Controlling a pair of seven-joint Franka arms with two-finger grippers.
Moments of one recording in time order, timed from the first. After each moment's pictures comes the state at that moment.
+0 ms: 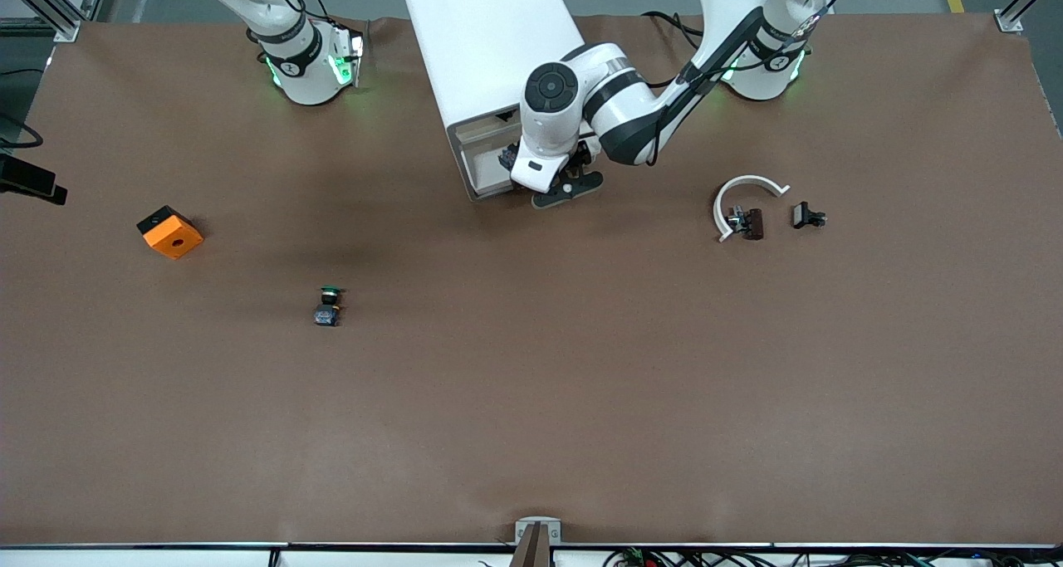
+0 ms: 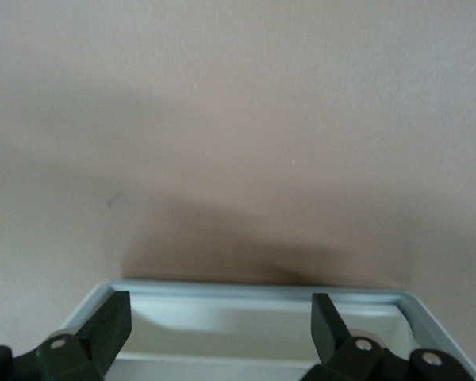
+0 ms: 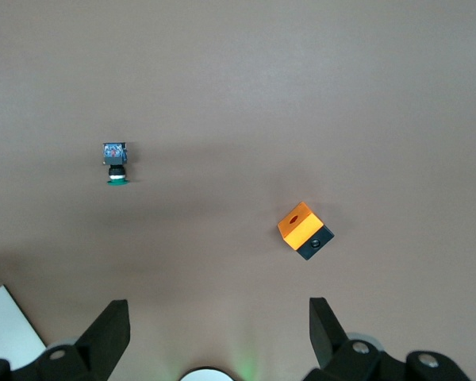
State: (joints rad) left arm -0.39 0.47 -0.60 -1.90 0.12 2.19 -1.38; right arm -0.04 0.15 -0.12 -1.34 -0.02 1.36 -0.08
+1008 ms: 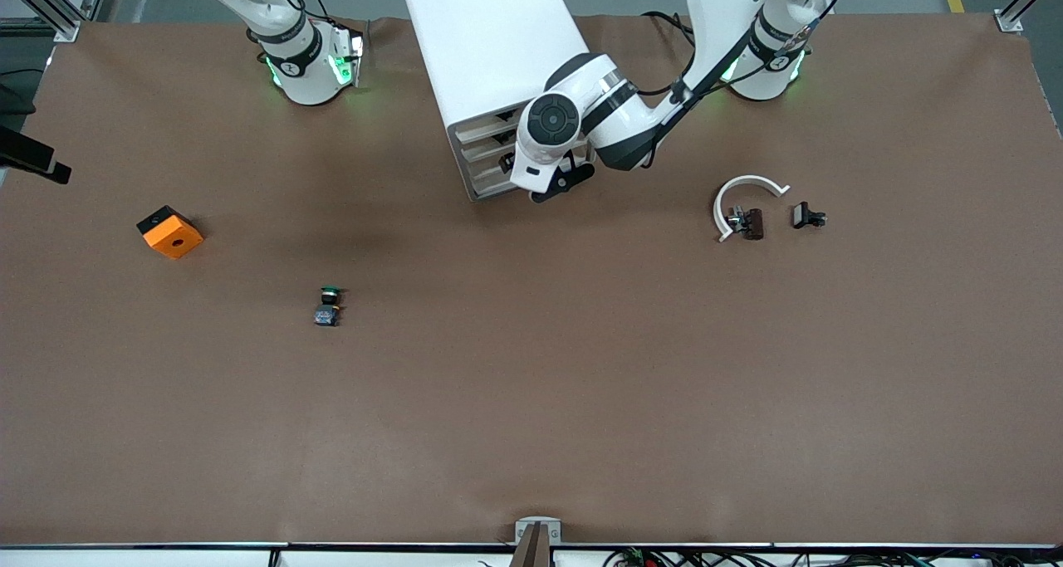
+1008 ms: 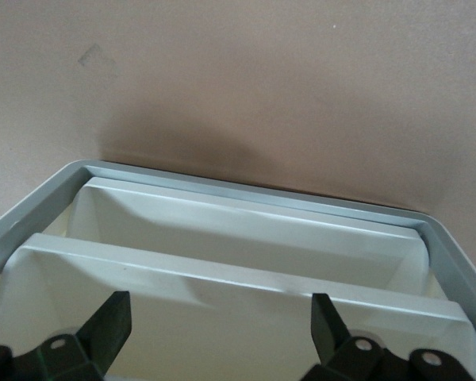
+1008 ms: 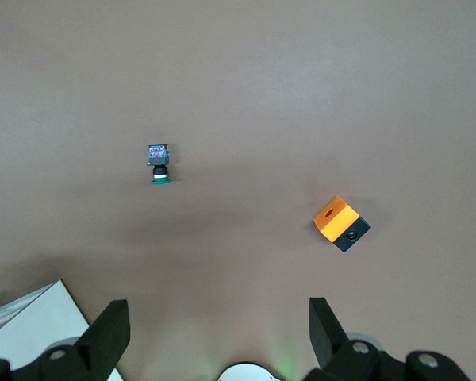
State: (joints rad) left arm -0.38 0.54 -0.63 -1.87 -0.12 2.15 -1.37; right arm -0.04 0.08 -0.11 -1.35 0.06 1.33 -0.03
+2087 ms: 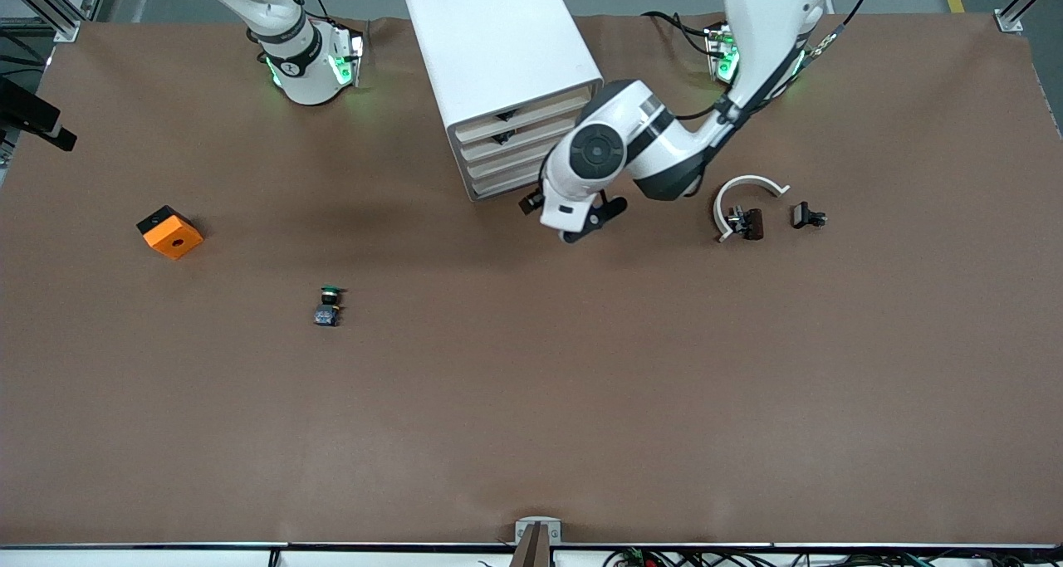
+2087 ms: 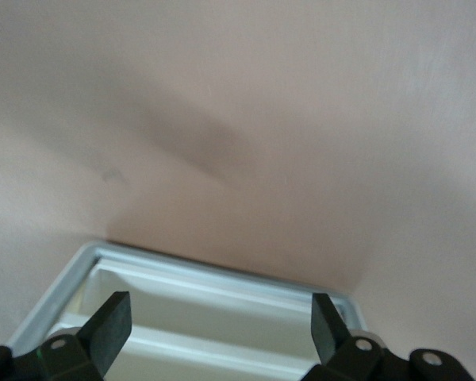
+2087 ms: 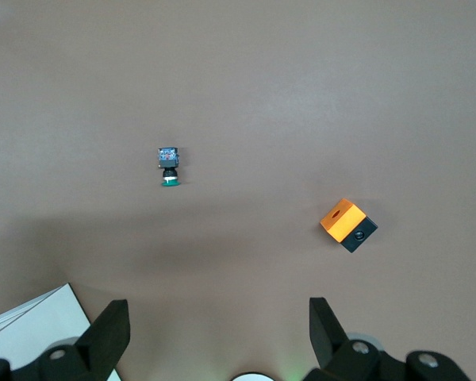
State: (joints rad) left arm -0.20 0.52 -0.63 -1.80 -0.05 2.11 -1.37; right arm -0.02 -0.10 -0.10 -1.55 0.05 1.43 -0.01
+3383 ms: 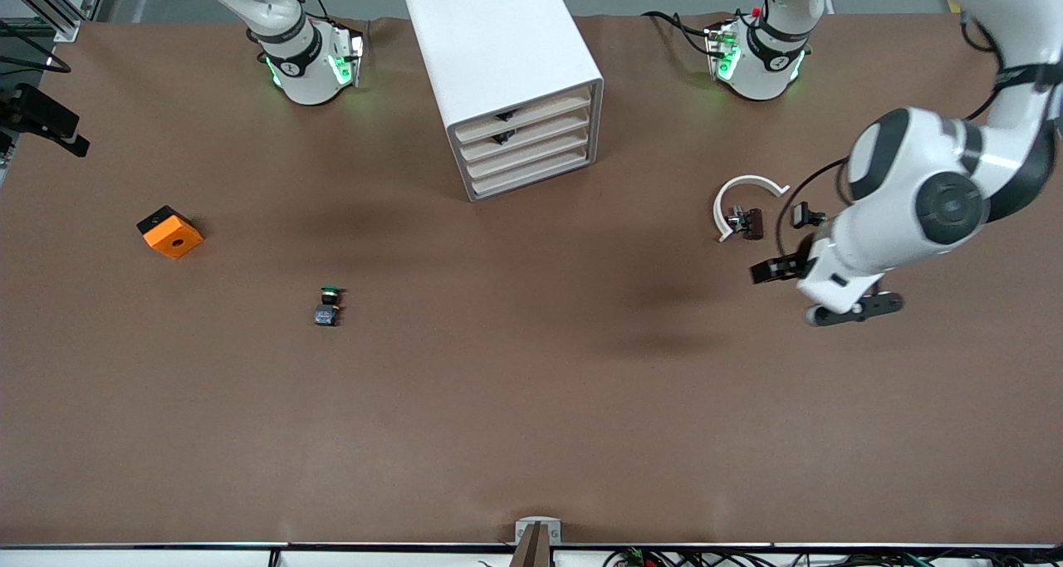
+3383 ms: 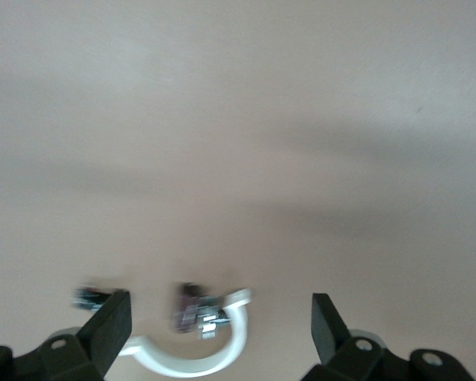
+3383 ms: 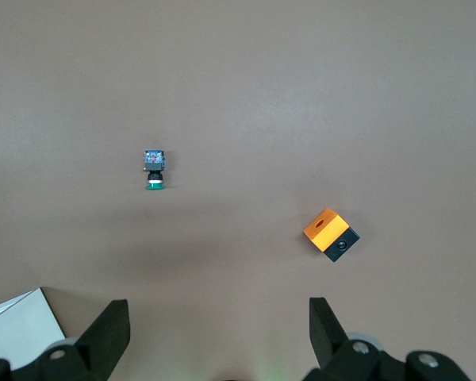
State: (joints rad) left arm 0.44 0.26 -0.65 -1.80 0.14 1.86 -0.35; right arm 0.03 -0.10 -0.10 -1.57 -0.02 1.46 -0.01
